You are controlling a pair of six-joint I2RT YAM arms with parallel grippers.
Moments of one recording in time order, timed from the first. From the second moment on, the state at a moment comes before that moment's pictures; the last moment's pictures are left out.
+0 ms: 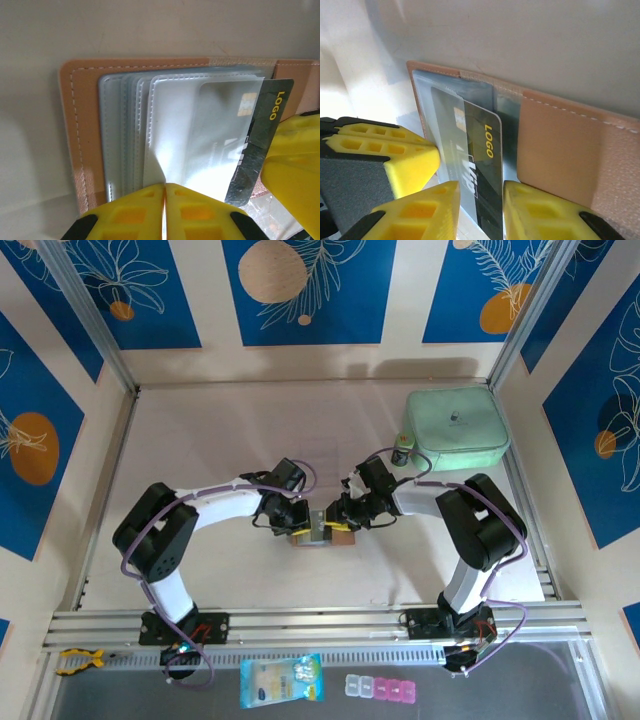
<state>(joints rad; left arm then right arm) -0.71 1.74 1.00 -0.49 0.34 -0.86 0.52 1.73 0.80 -0.15 -0.72 0.74</state>
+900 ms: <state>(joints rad) -0.71 1.74 0.99 -0.48 0.34 -0.86 0.51 1.71 0.80 -0.18 -0.70 0.71</state>
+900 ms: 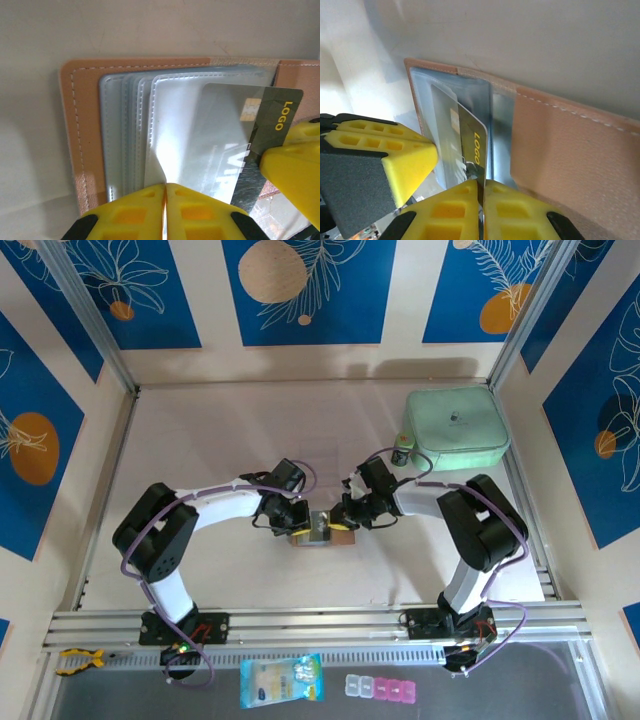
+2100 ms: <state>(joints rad) -0.67 1.52 0.90 -0.48 0.25 -0.86 0.50 1.57 1.23 -0.80 -0.46 0.08</state>
